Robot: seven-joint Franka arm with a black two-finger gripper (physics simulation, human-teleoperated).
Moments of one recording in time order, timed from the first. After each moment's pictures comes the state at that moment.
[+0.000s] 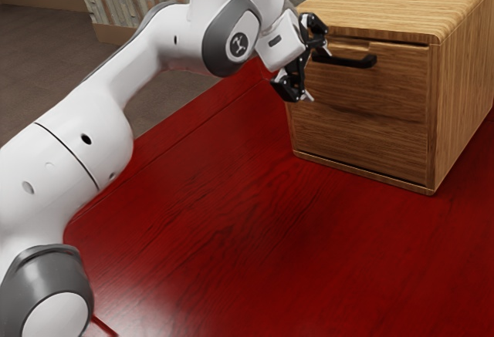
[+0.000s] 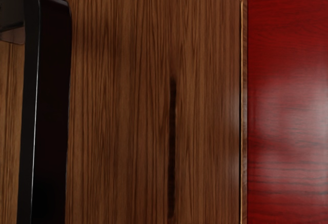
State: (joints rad) arm -0.01 0.63 -0.06 -0.79 0.00 2.02 1.52
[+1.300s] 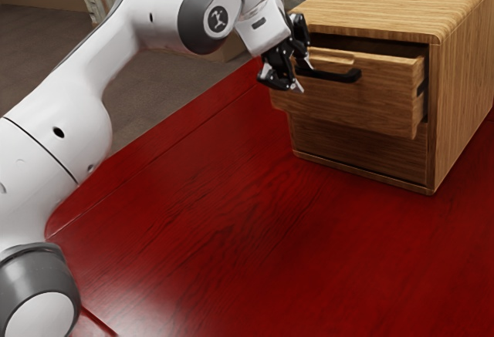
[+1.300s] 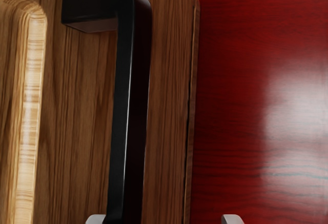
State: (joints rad) arm -0.01 0.58 -0.06 -0.75 0.01 1.82 1.47
